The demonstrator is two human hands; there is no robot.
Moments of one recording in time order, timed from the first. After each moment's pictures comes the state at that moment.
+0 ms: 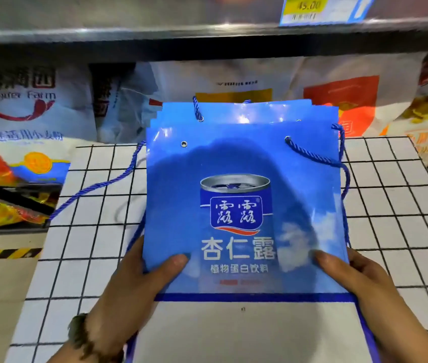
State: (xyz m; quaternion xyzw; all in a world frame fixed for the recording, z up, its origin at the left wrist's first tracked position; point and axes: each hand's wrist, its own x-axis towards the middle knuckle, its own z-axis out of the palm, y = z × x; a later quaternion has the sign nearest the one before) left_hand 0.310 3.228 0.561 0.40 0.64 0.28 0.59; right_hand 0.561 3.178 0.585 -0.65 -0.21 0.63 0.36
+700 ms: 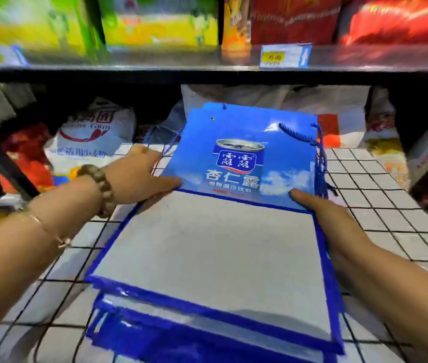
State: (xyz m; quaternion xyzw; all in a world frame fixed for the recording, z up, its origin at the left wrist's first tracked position) left_hand 0.290 3.207 0.613 0.74 0.64 0.10 0.18; right_hand 0.541 3.142 0.554 -0.57 -0.22 0.57 0.55
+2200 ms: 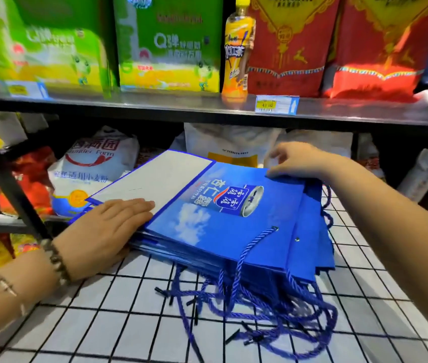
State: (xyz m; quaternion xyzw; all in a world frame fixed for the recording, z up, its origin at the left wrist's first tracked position) left_hand 0.215 3.213 0.536 0.90 0.31 0.17 -0.25; right_hand 0.583 3.284 0.638 -0.67 -0.72 0.11 0.12
